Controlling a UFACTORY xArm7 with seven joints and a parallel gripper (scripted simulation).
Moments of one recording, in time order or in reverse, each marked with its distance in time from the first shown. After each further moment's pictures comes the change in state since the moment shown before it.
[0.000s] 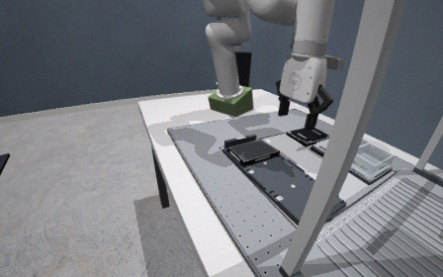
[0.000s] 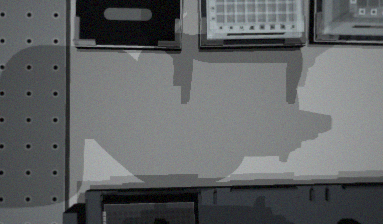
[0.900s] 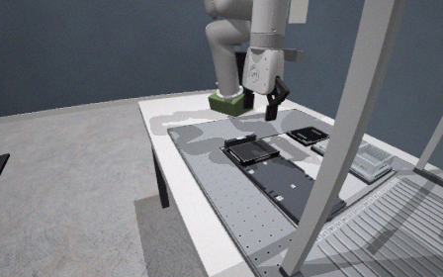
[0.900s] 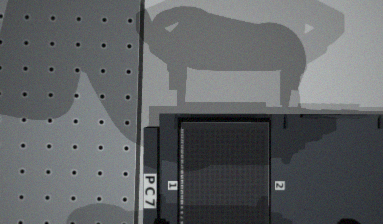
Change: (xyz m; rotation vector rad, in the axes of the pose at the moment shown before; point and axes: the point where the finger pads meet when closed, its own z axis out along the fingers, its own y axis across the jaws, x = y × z) arm -0.069 -0.065 -0.007 0.004 -0.005 -0.025
